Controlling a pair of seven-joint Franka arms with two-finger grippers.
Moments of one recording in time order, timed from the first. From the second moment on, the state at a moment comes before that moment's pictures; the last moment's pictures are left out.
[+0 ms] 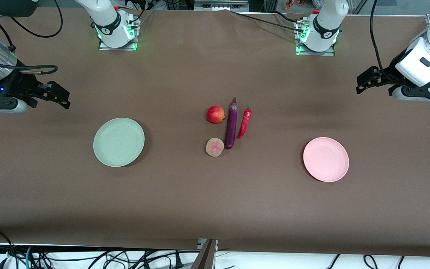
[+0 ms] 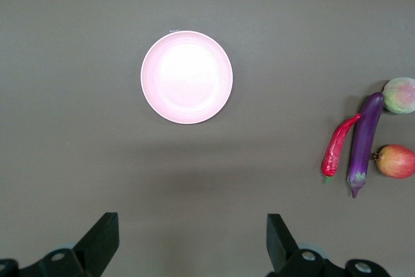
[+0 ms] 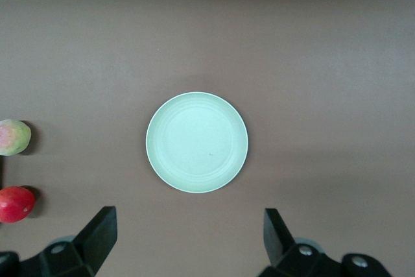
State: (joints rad) left arm 0.02 -0.01 -0.13 -1.62 -0.04 1.56 -0.10; right arm 0.13 0.08 0.01 -1.53 -0.01 1.68 0.17
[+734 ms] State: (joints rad) left arm 0.00 0.06 -0.30 -1.61 -0.04 1.39 -0.11; right arm 0.13 0.08 0.01 -1.53 -0.01 1.69 0.17
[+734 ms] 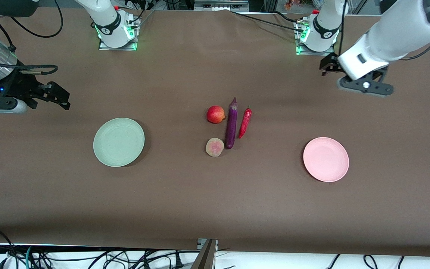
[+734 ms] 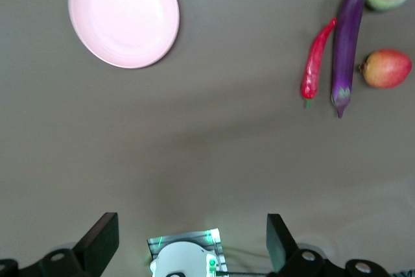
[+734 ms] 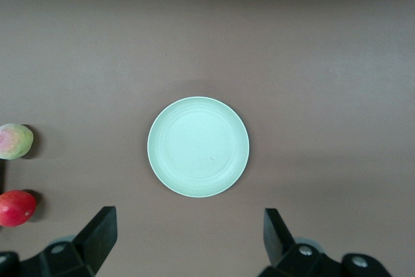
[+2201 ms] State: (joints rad) left arm -0.27 0.55 -0.34 -1.91 0.09 2.14 -0.09; right arm 0.13 0.09 0.01 -1.53 -0.01 1.71 0.17
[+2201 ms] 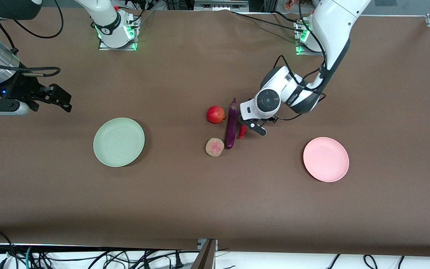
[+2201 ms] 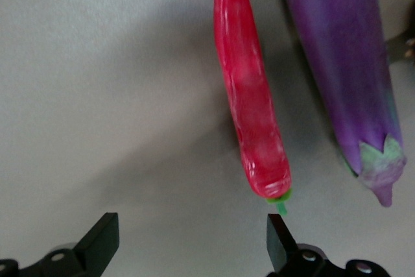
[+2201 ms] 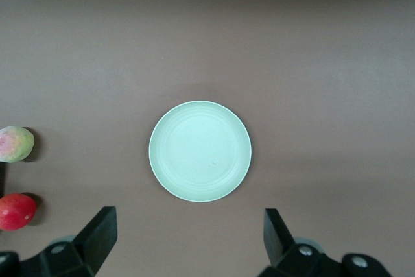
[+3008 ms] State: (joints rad) left arm -0.30 0.62 -0.35 -1.92 0.09 2.29 -0.15; right arm 0.14 0.12 0.02 -1.54 -0.01 1.71 0.17
